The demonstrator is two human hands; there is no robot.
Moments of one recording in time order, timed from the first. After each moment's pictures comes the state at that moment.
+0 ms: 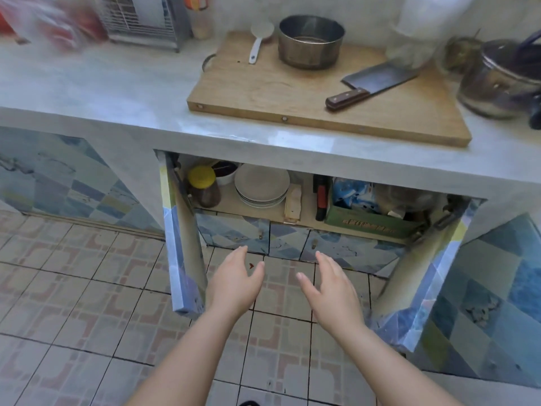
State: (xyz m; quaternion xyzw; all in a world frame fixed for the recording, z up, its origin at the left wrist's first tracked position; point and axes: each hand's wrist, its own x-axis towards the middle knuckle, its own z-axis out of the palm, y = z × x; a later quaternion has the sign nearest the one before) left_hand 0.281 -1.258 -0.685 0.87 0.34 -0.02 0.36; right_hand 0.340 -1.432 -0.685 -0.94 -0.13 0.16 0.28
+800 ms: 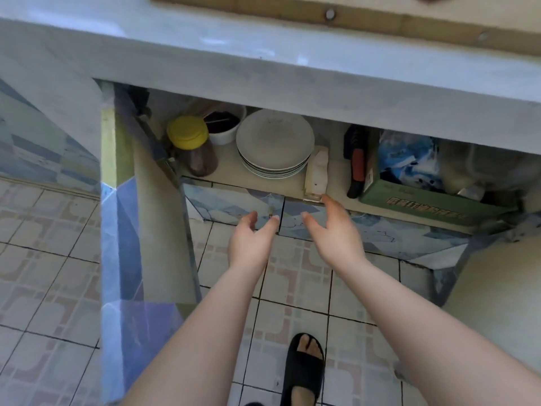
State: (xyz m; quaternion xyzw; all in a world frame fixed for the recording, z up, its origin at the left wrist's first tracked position) left_hand 0.399 -1.210 -0.827 0.66 0.46 0.01 0.60; right_hand 0.475 -1.333 -0.821 -0.93 -0.11 0.16 0.33
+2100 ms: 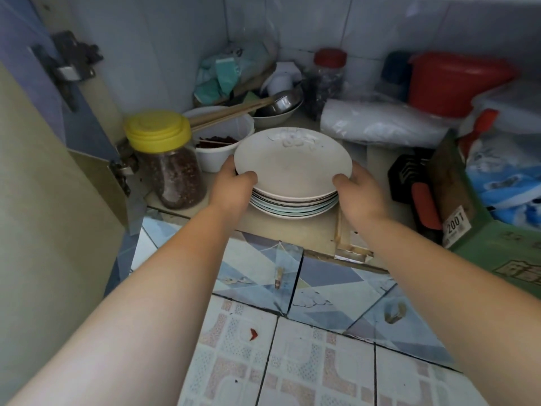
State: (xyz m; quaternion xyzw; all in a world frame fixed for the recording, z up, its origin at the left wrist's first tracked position) left_hand 0.569 -1.074 -0.964 0.68 0.31 0.21 0.63; right_hand 0.674 -1.244 -0.974 -0.83 -0.14 0.04 0.54
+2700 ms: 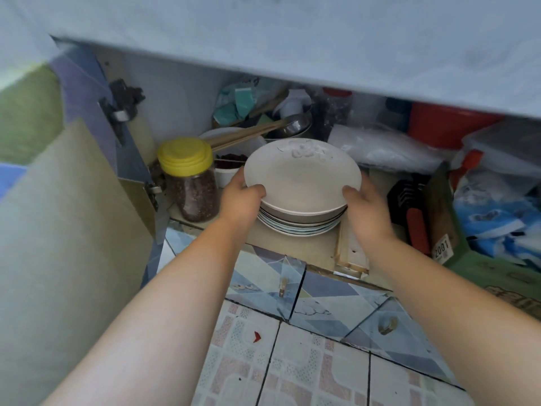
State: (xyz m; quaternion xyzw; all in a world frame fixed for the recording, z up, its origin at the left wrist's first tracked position) left_hand 0.549 -1.087 -0.920 0.64 0.32 0.23 0.66; right_hand 0.658 -1.248 -0.937 -0.77 -0.16 0.06 0.62
